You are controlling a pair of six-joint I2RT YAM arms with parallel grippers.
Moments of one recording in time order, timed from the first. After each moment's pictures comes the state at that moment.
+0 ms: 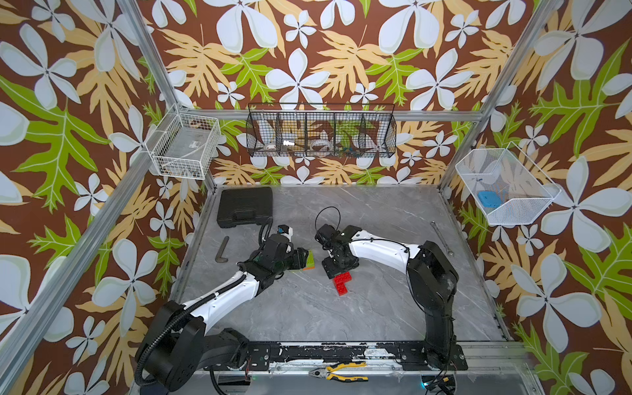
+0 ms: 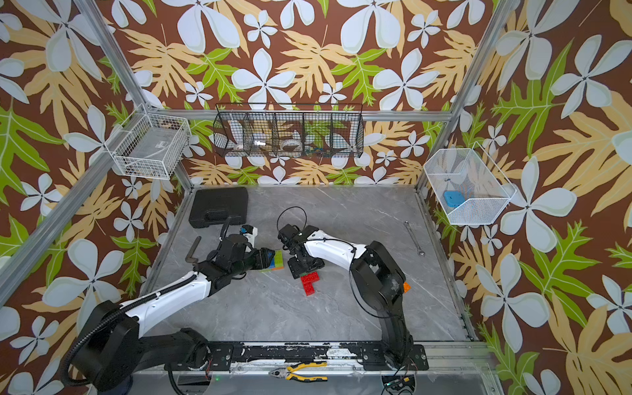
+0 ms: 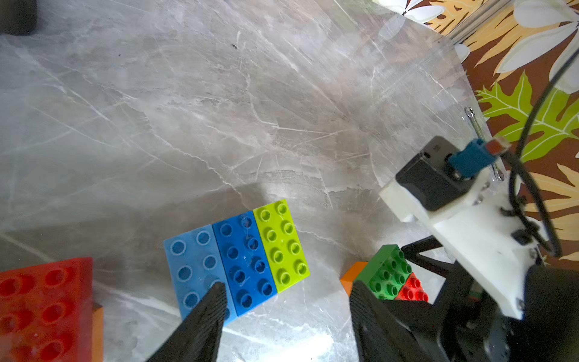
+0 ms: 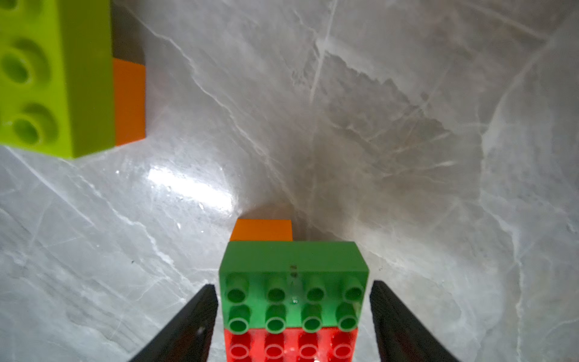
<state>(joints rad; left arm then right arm) -0.50 1.25 0.63 -0.05 0.05 -0.54 0.81 1.99 1.51 -0.98 0.07 0.39</state>
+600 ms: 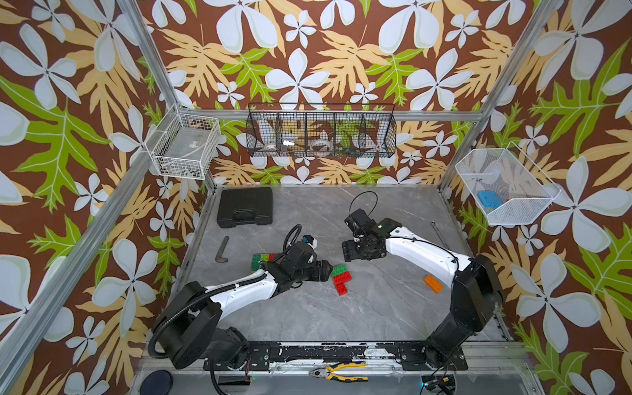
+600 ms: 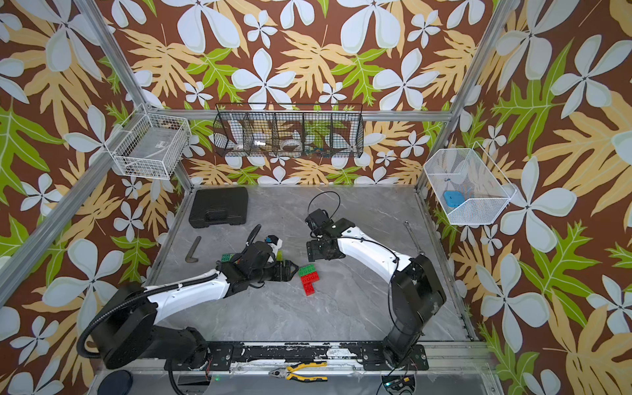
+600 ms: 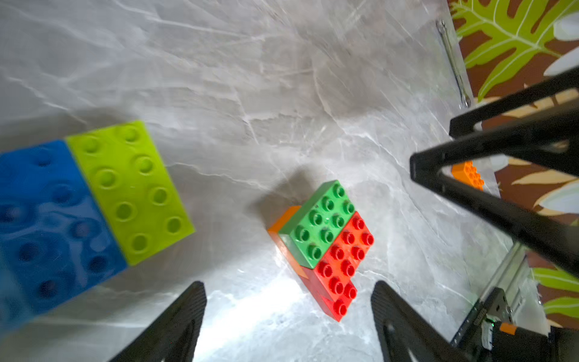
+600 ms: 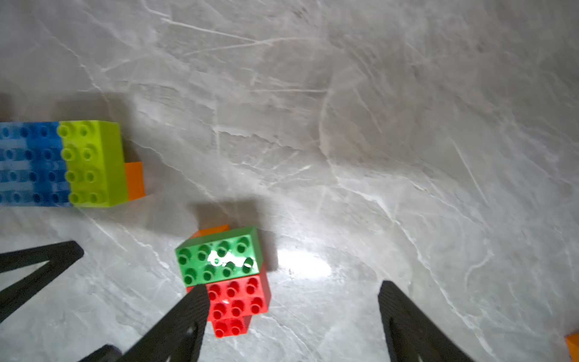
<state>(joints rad) -0.73 1.42 0.71 -0.06 0.11 -0.65 0.64 1.68 1.32 -0.88 0.08 0.48</state>
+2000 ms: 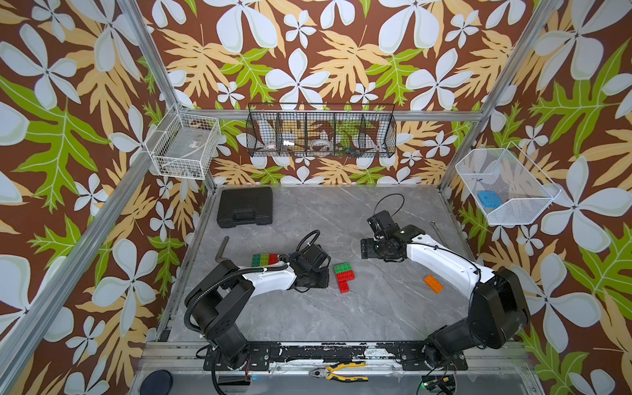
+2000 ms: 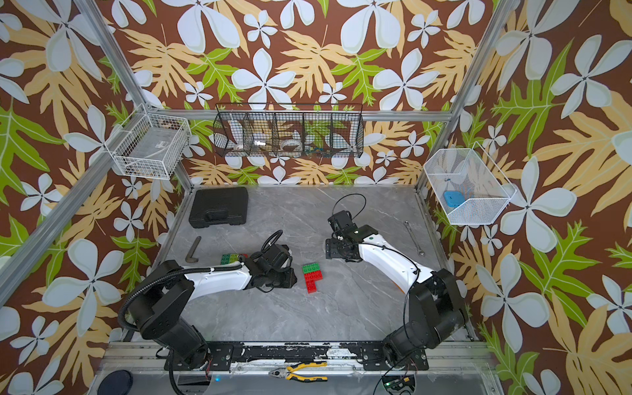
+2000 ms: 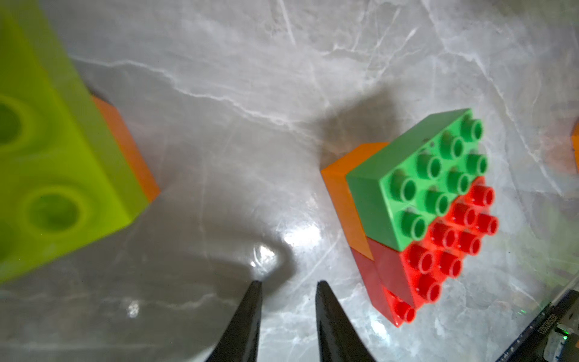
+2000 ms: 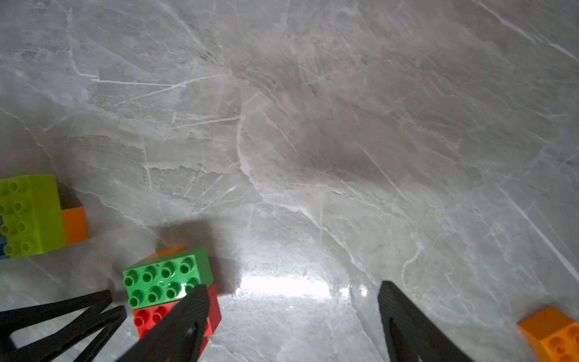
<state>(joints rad) -0.78 1.64 0.83 -0.21 0.11 -0.70 0.48 1.53 1.13 -0.76 0.12 0.46</state>
